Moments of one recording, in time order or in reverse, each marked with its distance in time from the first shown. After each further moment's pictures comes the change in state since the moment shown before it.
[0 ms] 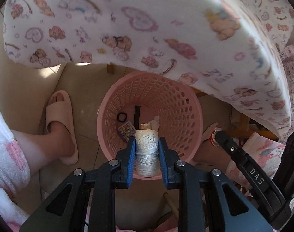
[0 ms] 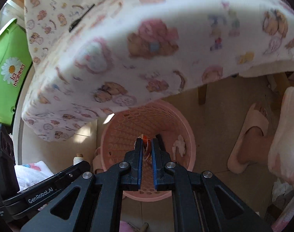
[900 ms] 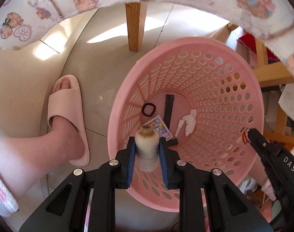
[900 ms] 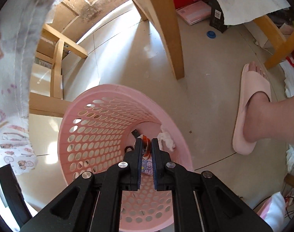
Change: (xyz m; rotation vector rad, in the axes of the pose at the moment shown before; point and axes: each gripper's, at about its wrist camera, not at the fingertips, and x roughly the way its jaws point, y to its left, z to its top) left arm 0.107 0.032 0.015 -0.009 0.104 0.189; right arm 0.107 -0.047 -0.001 0.232 0.076 -0.126
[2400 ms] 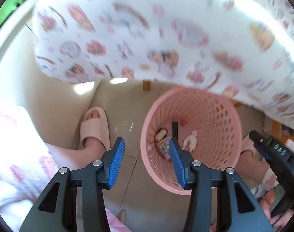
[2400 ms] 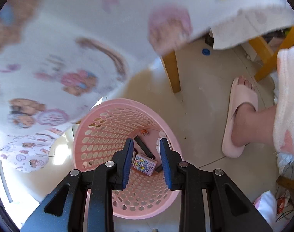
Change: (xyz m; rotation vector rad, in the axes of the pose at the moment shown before) left arm -0.121 0.008 -0.031 0.039 -0.297 0.074; right arm -0.069 0.011 -0.003 -0.025 -0.097 -0.019
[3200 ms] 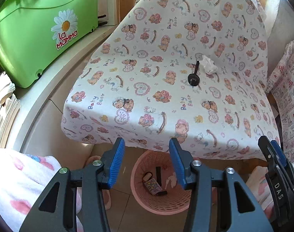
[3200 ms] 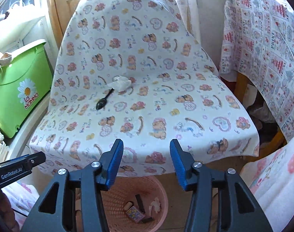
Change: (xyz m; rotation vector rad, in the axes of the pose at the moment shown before) left arm -0.143 -0.017 0.045 0.017 -0.329 -0.065; right arm -0.184 0.048 -0.001 -0.367 -0.567 0.092
